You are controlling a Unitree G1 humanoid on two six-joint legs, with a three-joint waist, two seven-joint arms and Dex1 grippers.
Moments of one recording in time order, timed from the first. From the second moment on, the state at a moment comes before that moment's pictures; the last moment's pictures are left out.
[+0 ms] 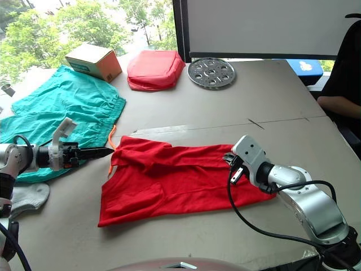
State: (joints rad) left arm -0.50 1.05 0.11 0.51 -0.56 1.03 -1.32; right arm -0.14 -0.64 0.14 -0.62 0.31 0.89 0.48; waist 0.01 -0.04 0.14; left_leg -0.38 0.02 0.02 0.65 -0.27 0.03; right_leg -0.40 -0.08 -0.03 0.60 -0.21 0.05
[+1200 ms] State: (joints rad) left arm -0.34 0.53 0.25 0.05 -0.40 0.71 -0.55; right arm -0.46 -0.54 0.31 -0.07 -0.03 0.75 0.32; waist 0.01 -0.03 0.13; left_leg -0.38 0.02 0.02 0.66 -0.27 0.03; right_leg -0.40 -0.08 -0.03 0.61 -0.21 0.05
